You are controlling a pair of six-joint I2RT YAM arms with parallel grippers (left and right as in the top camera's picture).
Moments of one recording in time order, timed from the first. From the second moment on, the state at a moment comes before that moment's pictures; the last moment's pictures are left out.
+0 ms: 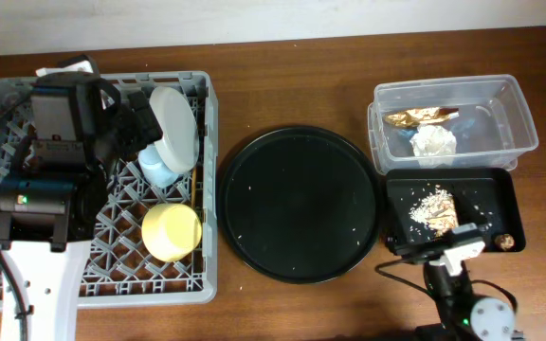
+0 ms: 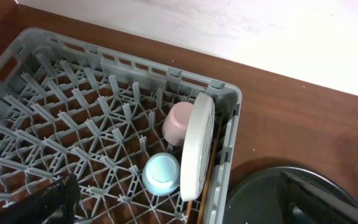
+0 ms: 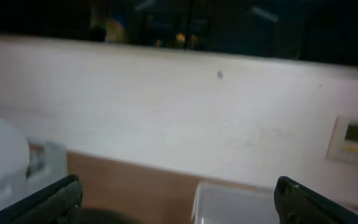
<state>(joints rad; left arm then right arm) -0.11 1.31 1.61 -0.99 -0.22 -0.33 0.08 0.01 0.13 0.11 -0.11 -0.08</state>
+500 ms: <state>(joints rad) -0.11 1.31 1.61 -0.99 -0.22 -0.33 0.08 0.01 0.01 -0.07 -0.05 -0.08</state>
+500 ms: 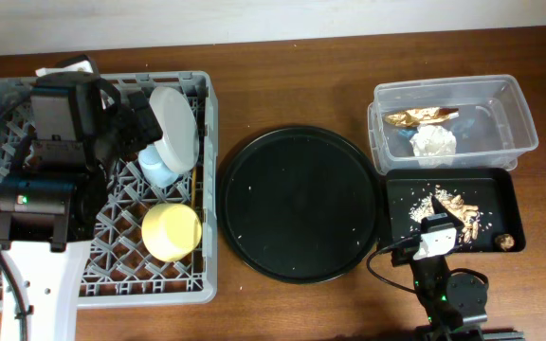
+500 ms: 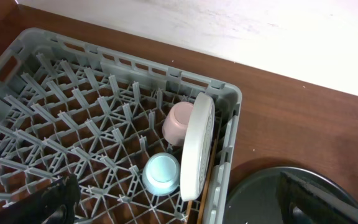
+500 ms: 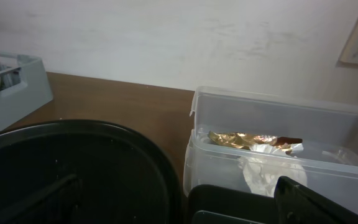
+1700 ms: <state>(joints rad) -0.04 0.26 0.65 -0.92 -0.21 -0.33 0.08 0.01 0.01 -0.07 -0.05 -0.08</state>
